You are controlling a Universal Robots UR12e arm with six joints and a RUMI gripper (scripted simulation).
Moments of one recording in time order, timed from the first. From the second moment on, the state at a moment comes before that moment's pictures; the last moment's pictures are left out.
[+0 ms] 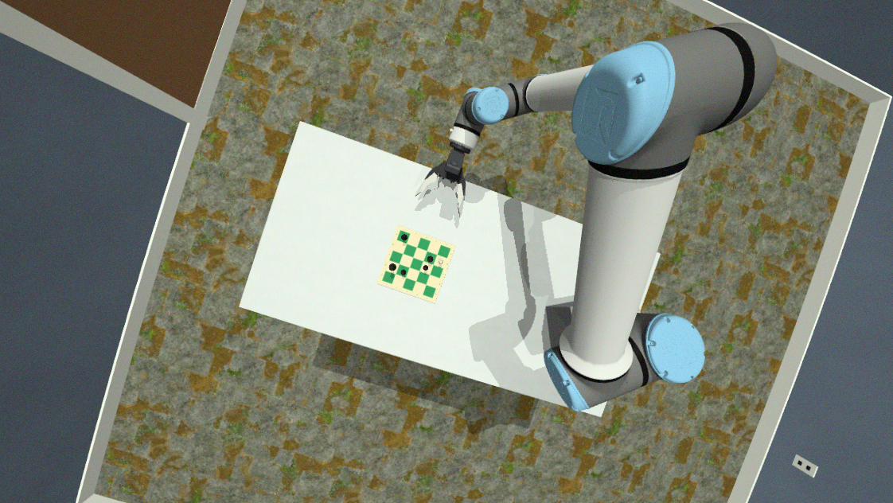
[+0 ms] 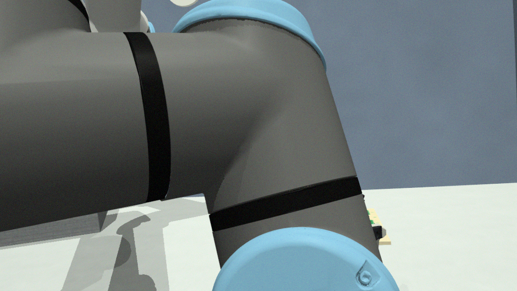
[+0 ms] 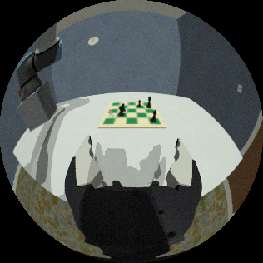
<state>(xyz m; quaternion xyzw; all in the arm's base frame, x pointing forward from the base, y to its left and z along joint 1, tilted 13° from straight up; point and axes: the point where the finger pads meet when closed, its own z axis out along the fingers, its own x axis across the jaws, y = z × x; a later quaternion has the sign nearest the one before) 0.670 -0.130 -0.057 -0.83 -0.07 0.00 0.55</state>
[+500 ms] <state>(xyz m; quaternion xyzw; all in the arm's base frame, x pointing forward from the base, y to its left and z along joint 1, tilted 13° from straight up) 0.669 -0.130 -0.056 -0.83 -0.07 0.00 0.55</state>
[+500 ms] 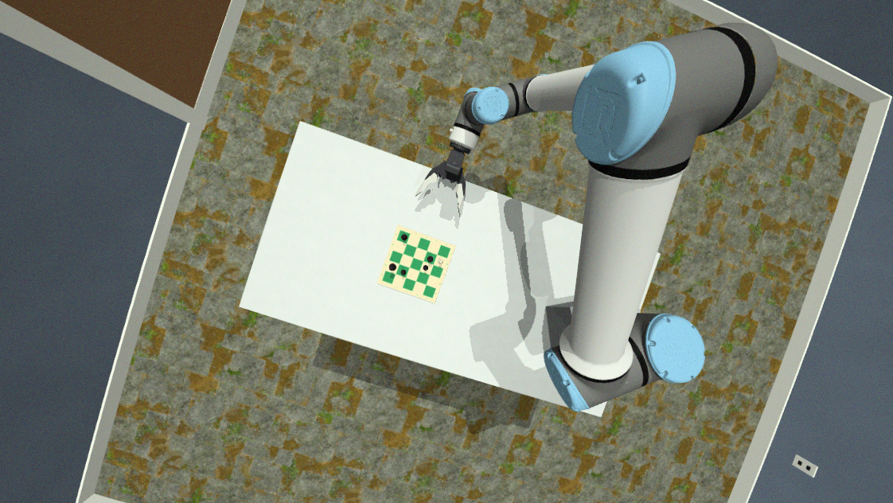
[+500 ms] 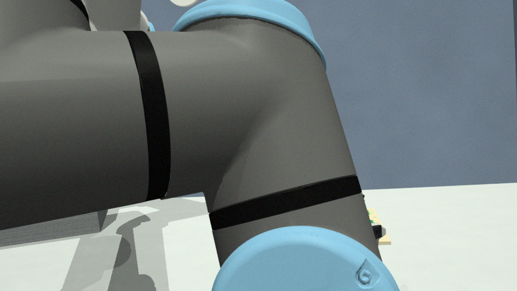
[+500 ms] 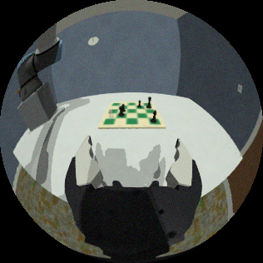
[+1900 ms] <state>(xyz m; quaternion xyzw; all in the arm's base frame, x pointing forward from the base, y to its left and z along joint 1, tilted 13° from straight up) 0.649 -0.097 0.019 -0.85 -0.11 0.01 0.51</state>
